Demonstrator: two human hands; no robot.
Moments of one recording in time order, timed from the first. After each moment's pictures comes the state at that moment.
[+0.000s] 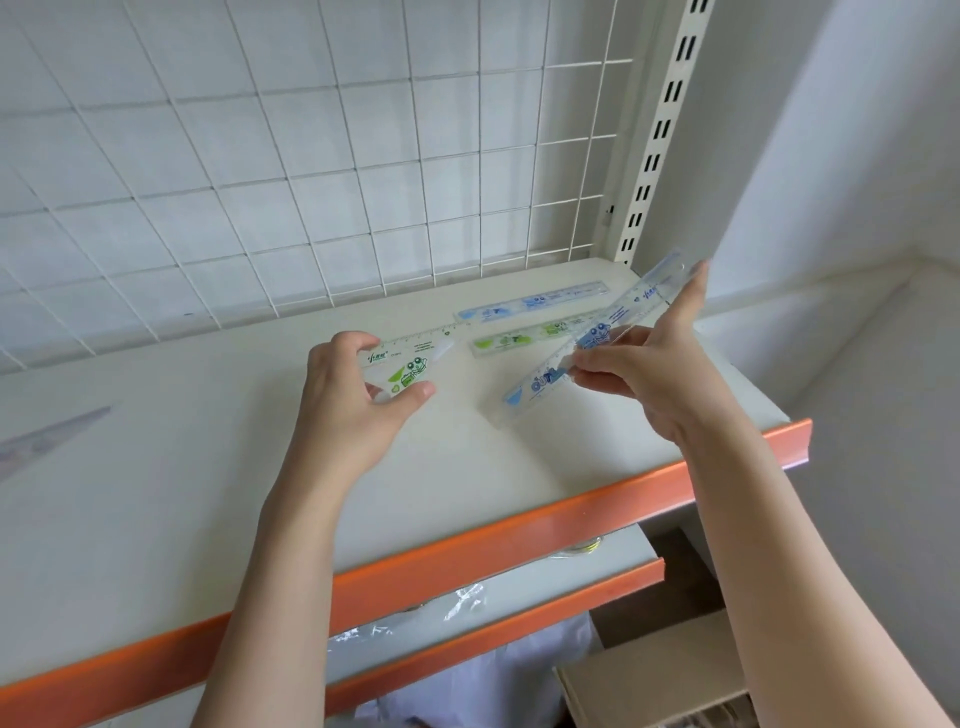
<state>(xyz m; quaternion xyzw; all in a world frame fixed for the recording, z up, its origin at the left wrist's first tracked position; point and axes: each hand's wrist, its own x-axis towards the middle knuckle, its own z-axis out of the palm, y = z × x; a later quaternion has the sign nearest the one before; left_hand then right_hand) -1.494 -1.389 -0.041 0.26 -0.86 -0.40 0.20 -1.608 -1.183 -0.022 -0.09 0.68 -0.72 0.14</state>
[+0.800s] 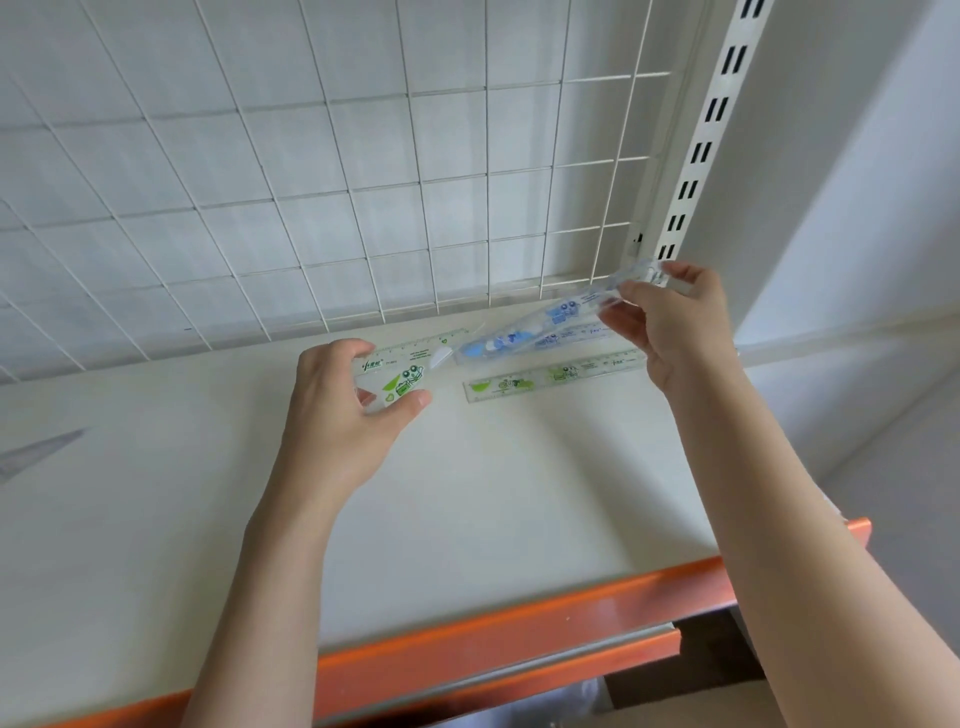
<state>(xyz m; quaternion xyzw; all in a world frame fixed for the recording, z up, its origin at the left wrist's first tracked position) -1.537 -1.387 -0.043 0.30 -0.84 -0.38 0.23 -1.718 -1.208 -0.018 0.03 0.60 -0.80 0.07</state>
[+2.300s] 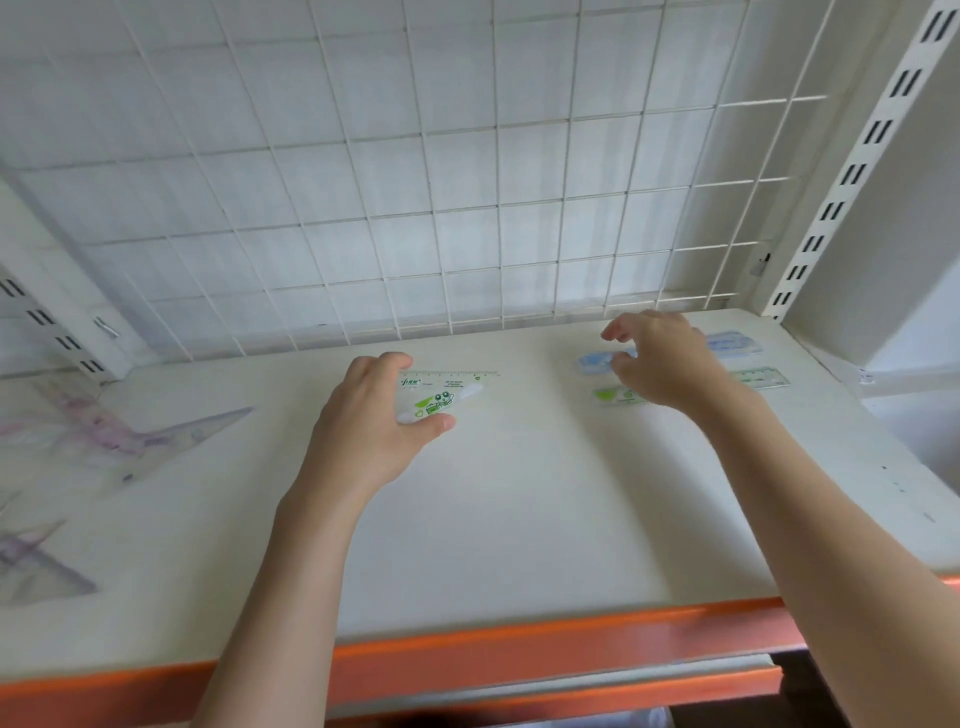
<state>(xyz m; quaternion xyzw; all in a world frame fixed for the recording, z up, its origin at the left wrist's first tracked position) -1.480 -1.465 -0.038 0.32 -0.90 -0.25 0.15 -1.693 -1.288 -0.045 -0.32 0.93 -0.17 -0.01</state>
